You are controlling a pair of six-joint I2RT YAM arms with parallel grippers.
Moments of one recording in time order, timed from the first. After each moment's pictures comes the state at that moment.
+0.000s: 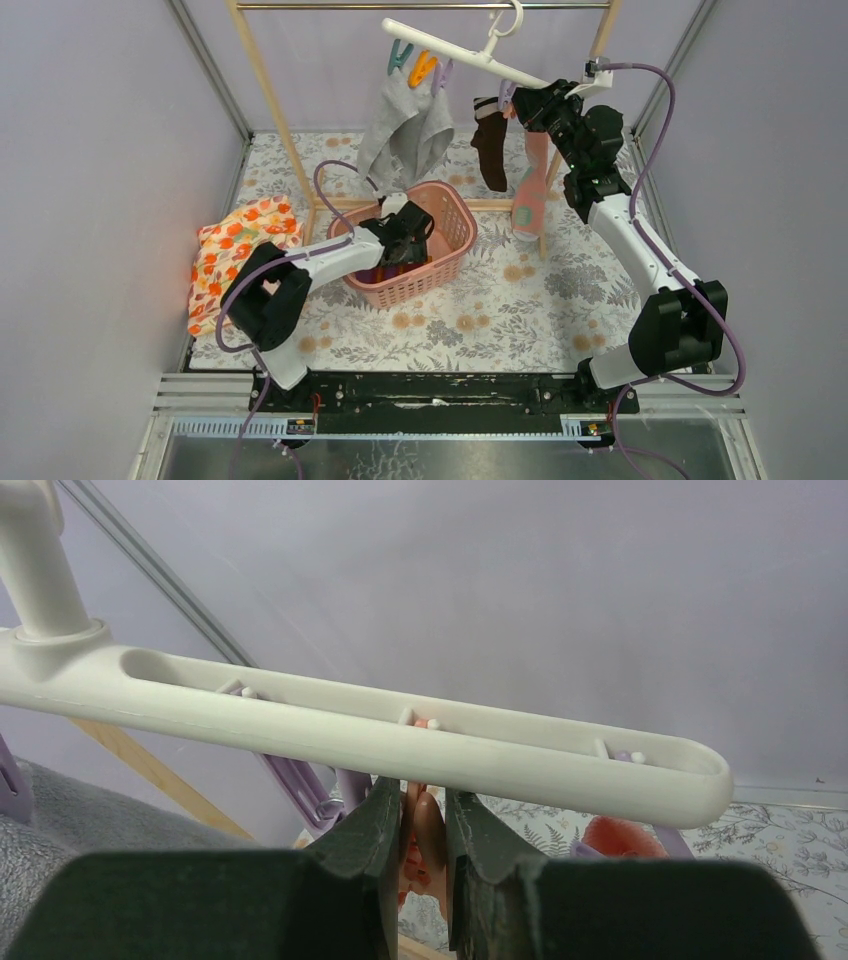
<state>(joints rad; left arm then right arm) -0.67 1.71 1.09 -0.49 -0.40 -0.71 0.23 1.48 1.27 0.39 -0.20 0.56</state>
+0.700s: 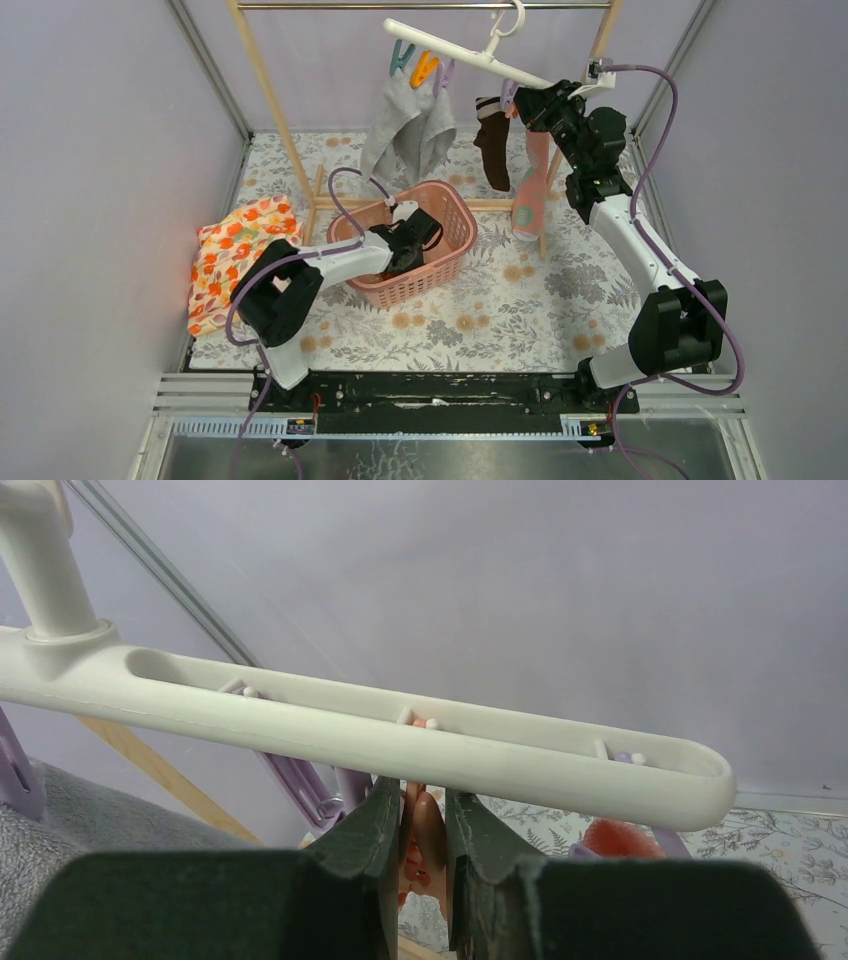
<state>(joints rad) -0.73 1.78 1.07 -0.40 -0.34 -0.76 0.21 1.48 1.26 0.42 -0.23 0.57</state>
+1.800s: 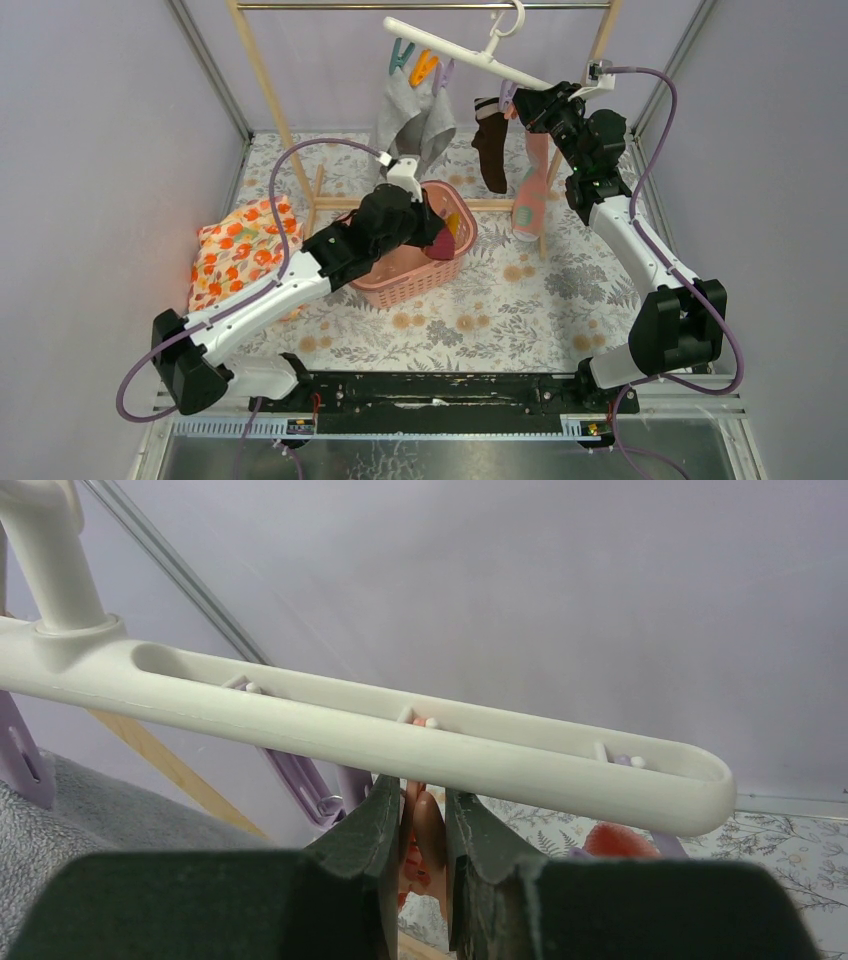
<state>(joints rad) -0.84 1.27 1.17 -0.32 -0.18 -0.56 0.21 1.48 1.24 0.46 -0.25 0.59</state>
